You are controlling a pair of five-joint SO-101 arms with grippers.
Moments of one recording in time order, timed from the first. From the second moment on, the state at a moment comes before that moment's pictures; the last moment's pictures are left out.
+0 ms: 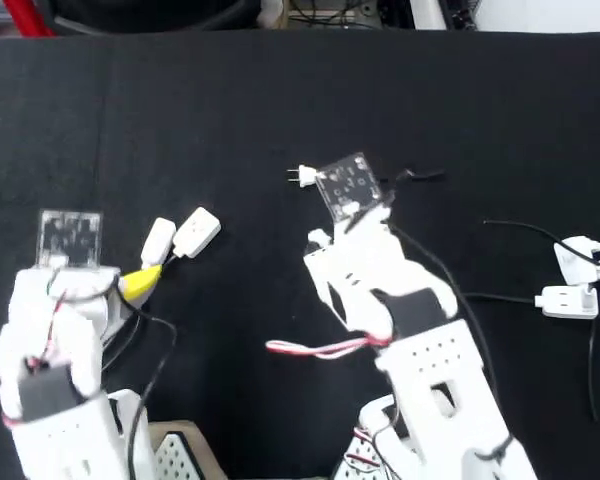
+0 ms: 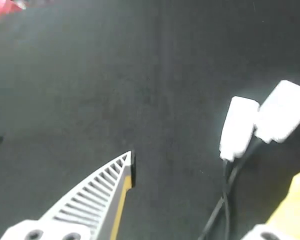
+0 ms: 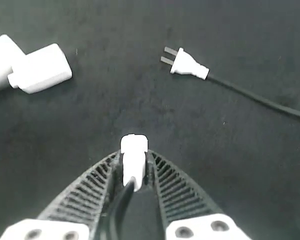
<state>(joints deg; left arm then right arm) -24.0 -80.0 67.1 61.5 -24.3 -19.3 -50.1 55.3 55.7 6.5</state>
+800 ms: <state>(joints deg) -16.4 -13.4 41.5 45.1 -38.0 -10.5 -21.0 42.2 52.7 13.8</state>
